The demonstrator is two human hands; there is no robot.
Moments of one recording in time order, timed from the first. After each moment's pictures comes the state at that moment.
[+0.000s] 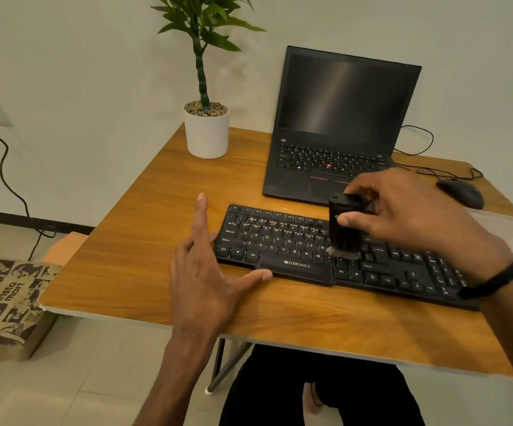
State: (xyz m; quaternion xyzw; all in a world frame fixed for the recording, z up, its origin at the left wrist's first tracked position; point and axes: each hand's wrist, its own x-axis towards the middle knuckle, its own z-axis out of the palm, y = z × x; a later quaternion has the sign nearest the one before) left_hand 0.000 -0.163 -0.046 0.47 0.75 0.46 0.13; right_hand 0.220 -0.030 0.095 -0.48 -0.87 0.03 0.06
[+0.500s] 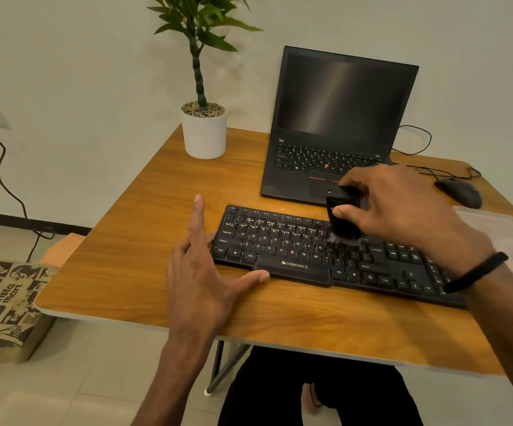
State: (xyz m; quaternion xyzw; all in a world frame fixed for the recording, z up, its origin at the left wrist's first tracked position) left_hand 0.000 -0.162 -0.046 0.47 0.75 0.45 0.13; right_hand 0.214 -0.019 0.086 -0.47 -0.88 -0.06 0.10
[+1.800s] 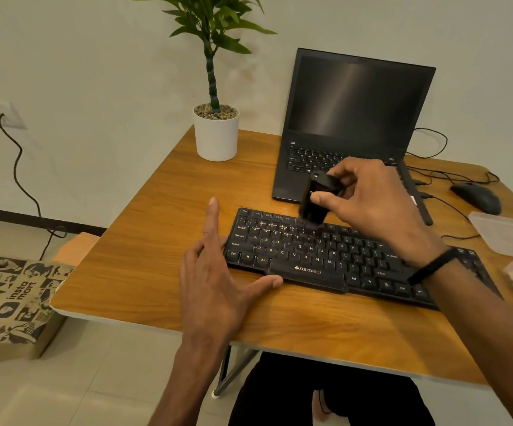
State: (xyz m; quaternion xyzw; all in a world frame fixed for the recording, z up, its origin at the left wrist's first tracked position) left_hand 0.000 -0.162 -0.047 0.47 0.74 0.46 0.13; right_hand 0.174 -0.007 0.064 -0.49 -0.83 0.12 0.24
